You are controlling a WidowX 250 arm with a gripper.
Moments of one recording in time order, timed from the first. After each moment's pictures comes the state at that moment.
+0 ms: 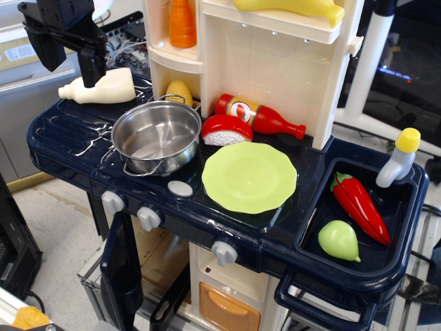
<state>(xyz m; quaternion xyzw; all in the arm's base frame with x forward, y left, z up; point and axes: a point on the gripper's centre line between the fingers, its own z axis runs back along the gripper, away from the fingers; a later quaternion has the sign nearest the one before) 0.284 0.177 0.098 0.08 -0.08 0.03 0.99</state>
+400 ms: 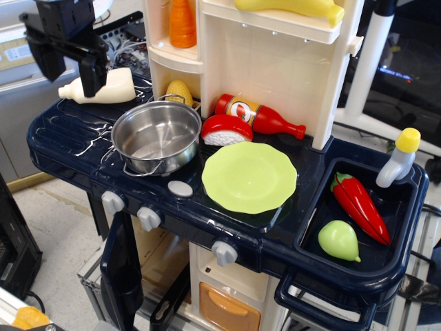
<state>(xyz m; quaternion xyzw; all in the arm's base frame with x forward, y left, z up) 0.276 0.164 0.092 0.08 -0.04 0.07 0.99</state>
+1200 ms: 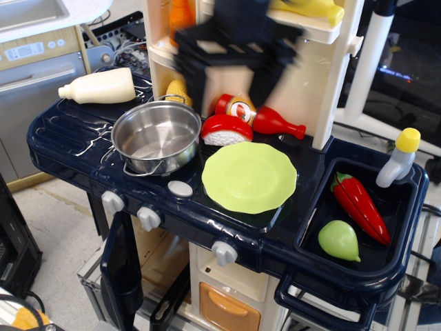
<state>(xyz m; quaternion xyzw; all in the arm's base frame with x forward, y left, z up) 0.264 -0.039 0.133 0.10 -0.06 0.42 0.90</state>
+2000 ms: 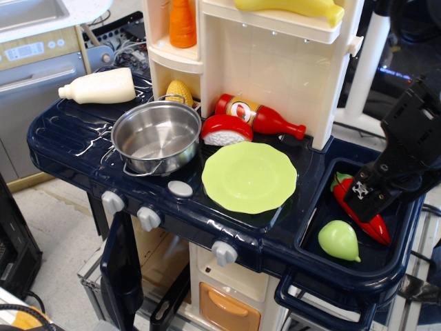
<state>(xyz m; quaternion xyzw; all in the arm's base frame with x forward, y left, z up) 0.275 -0.163 0.085 0.10 -0.08 0.50 0.86</state>
